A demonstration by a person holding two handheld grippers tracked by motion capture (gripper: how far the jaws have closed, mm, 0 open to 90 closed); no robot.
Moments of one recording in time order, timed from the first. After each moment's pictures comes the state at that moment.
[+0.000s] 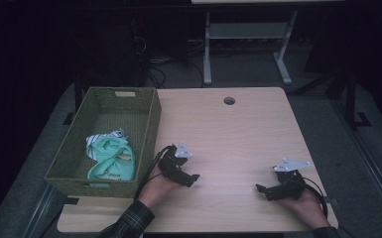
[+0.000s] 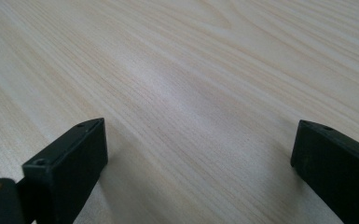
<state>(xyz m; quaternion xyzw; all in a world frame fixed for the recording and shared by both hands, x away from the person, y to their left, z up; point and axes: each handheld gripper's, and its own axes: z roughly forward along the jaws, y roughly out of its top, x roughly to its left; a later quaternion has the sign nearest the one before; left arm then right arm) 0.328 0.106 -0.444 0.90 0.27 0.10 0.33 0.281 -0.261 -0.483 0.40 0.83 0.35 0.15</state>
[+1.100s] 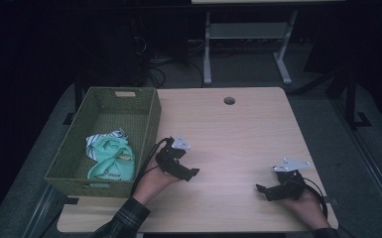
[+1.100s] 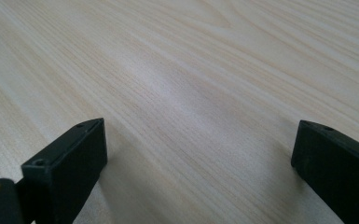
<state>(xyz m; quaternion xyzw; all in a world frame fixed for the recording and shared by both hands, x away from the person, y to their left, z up) 0.332 0.110 -0.411 0.89 0.28 0.08 0.34 0.281 -0.261 -0.483 0.41 0.83 0.35 0.15</state>
